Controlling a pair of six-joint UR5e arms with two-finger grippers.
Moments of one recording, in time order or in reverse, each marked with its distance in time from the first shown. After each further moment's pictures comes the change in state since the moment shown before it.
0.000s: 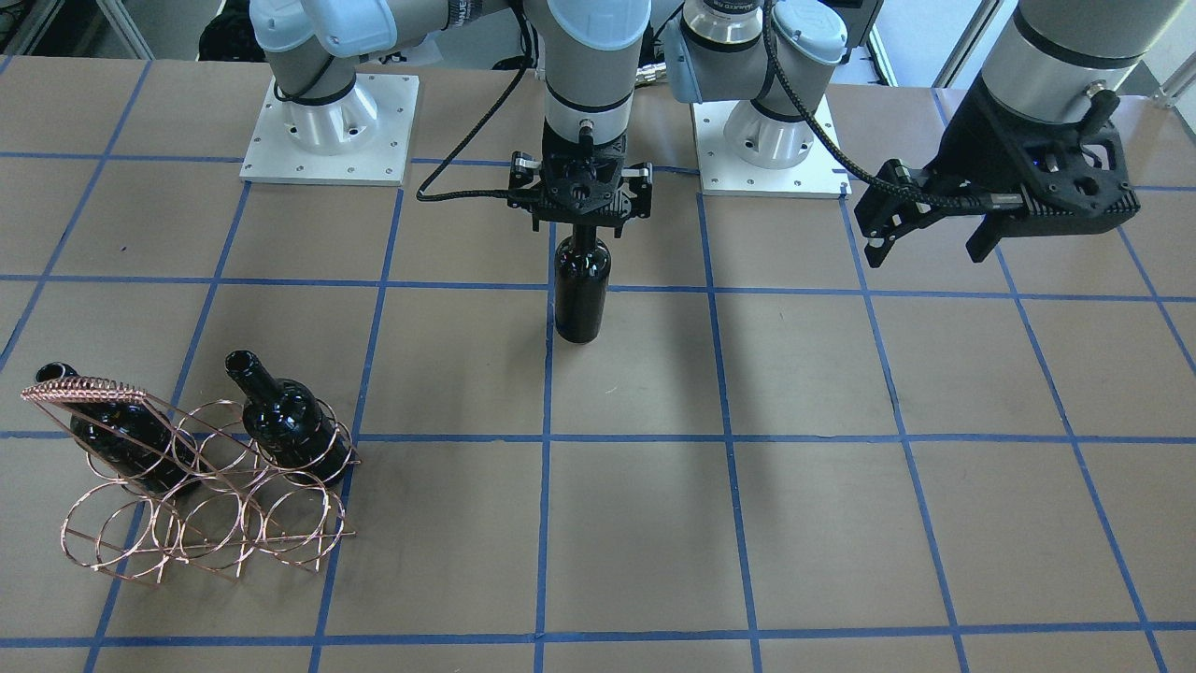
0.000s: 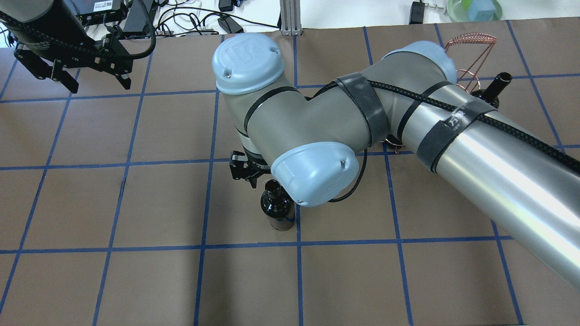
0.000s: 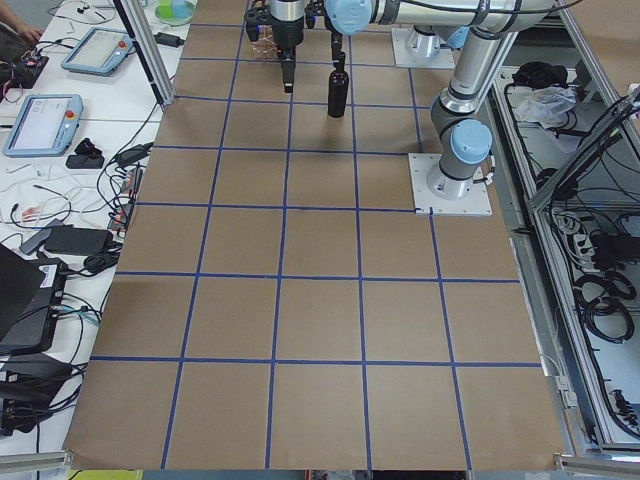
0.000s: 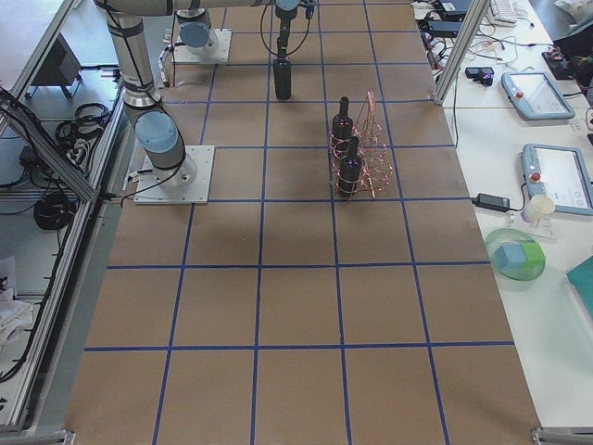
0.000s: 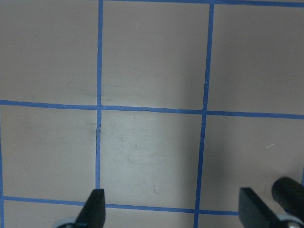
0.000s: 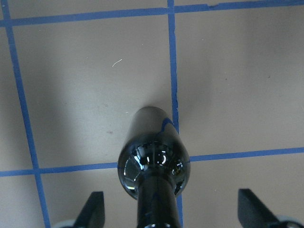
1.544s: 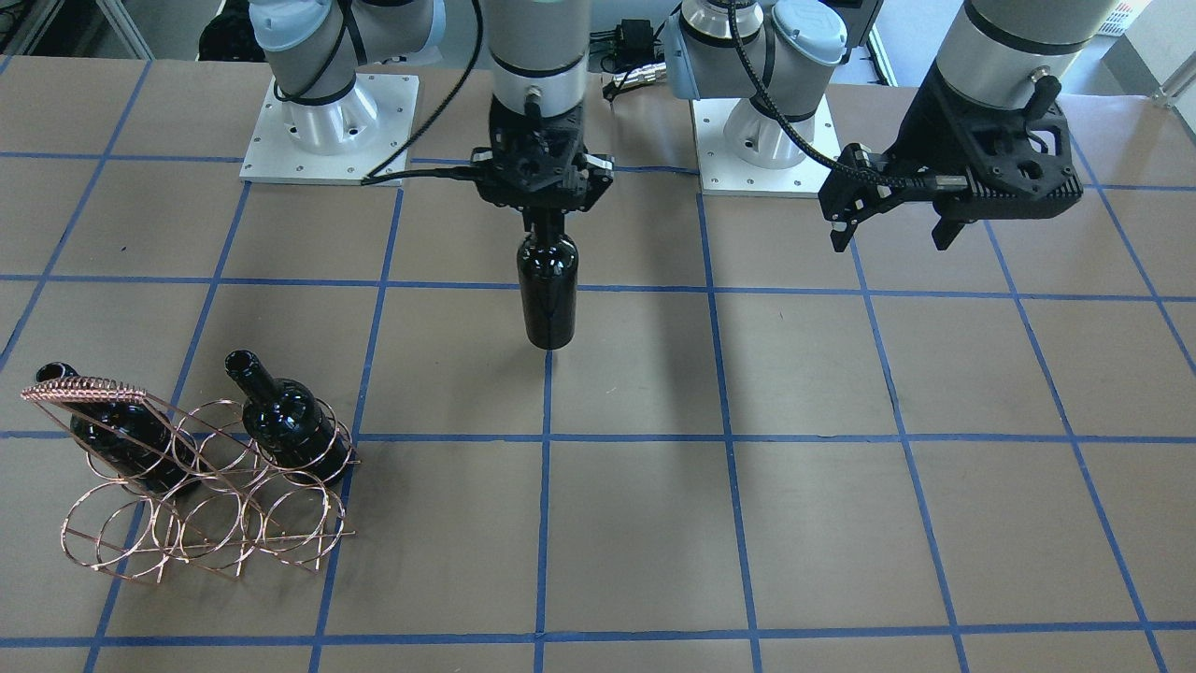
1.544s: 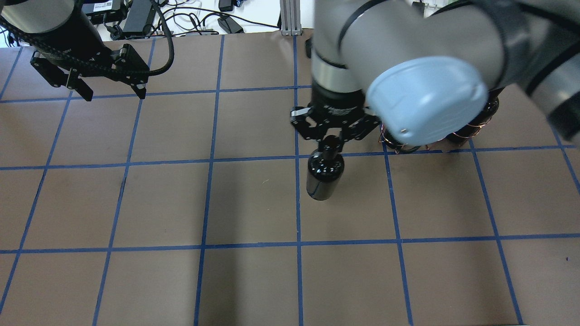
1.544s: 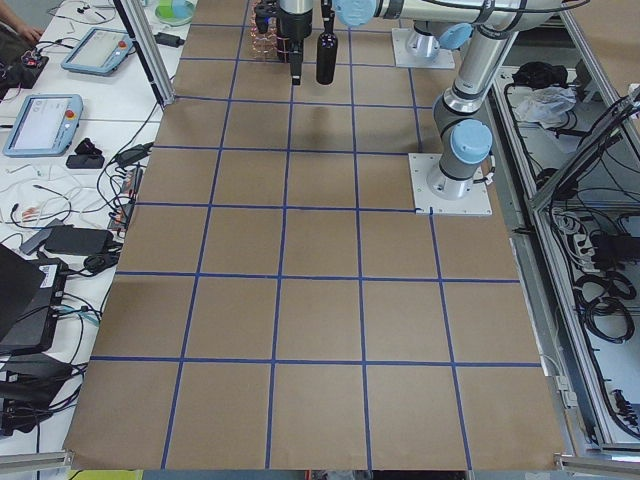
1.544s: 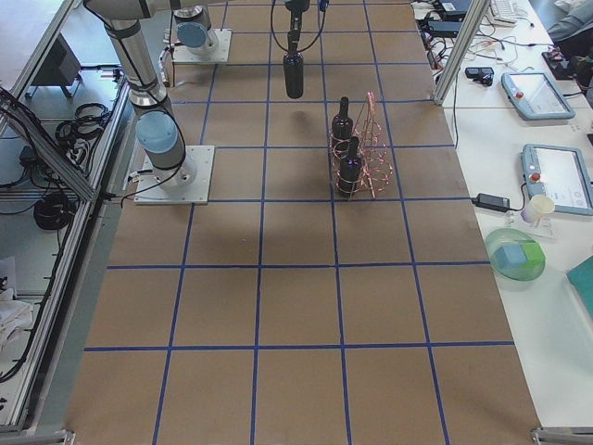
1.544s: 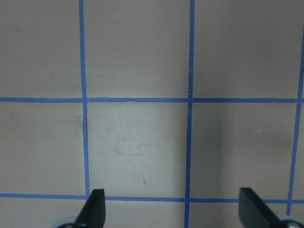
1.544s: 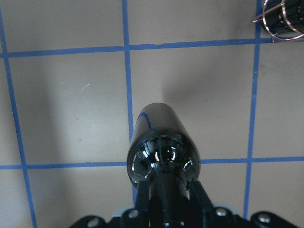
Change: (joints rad) left arm -0.062 0.032 -0.030 -0.015 -0.004 -0.015; right arm -0.300 -0.173 -0.064 0.218 0.035 -0.341
